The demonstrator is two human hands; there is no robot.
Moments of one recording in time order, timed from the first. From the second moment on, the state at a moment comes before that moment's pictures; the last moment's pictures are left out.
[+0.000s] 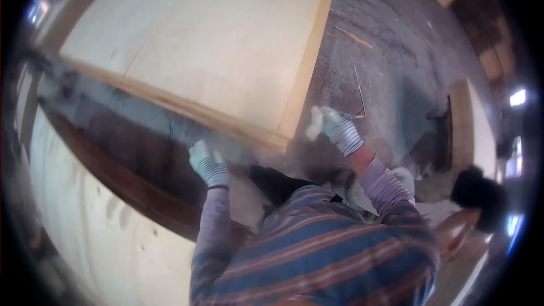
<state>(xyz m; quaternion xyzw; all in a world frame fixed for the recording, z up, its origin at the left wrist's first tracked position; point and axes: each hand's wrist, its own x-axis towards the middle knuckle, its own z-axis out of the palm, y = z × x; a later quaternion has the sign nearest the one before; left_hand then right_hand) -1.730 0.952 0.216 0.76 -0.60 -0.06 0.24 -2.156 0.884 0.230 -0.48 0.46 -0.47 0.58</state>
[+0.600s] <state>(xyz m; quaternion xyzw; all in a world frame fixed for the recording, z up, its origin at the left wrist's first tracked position) -1.733 0.606 0.150 0.71 -0.71 -0.02 0.05 -2.278 0.404 0.185 -0.49 0.74 -0.31 0.35</state>
